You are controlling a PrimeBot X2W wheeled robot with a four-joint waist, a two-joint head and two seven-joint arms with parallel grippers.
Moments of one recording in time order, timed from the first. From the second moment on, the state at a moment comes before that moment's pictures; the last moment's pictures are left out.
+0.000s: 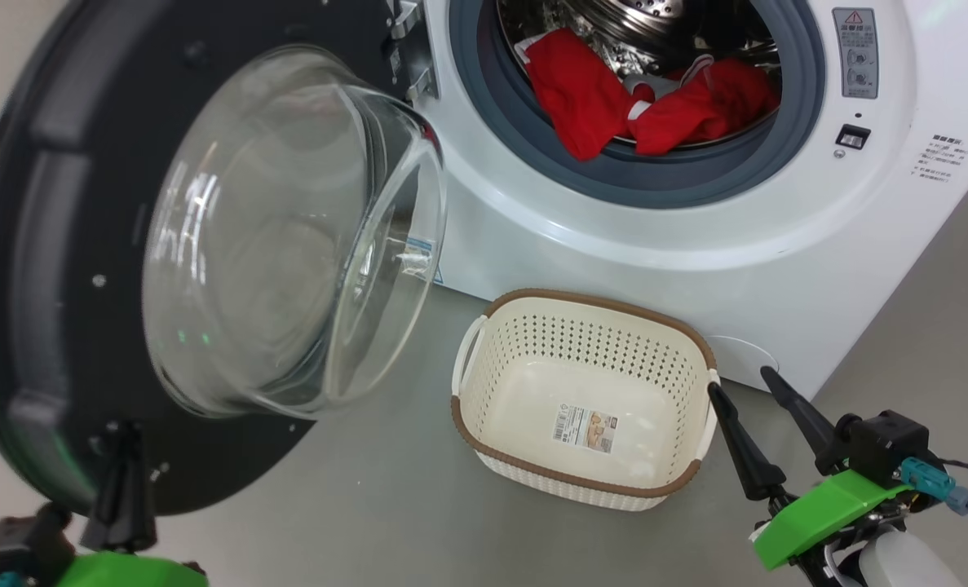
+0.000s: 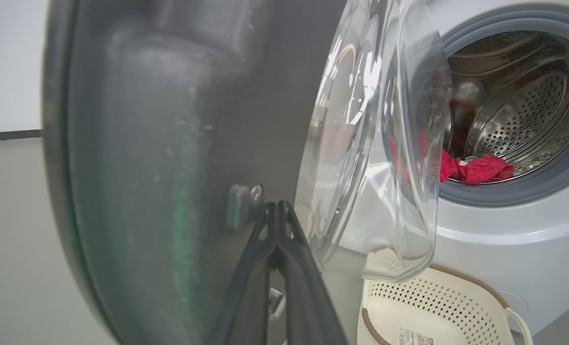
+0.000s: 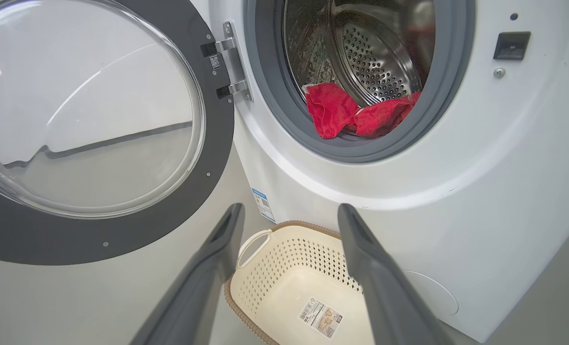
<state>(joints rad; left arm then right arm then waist) -0.04 0.20 -0.08 0.15 -0.43 0.02 -0.22 -0.19 -0.26 0.22 0.31 0.41 0.13 -0.25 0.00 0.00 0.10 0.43</state>
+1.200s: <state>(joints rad) -0.54 0.34 0.30 0.81 -0.34 -0.07 -0.25 -0.29 -0.30 0.27 0.32 0.41 0.13 -0.25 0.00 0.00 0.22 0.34</state>
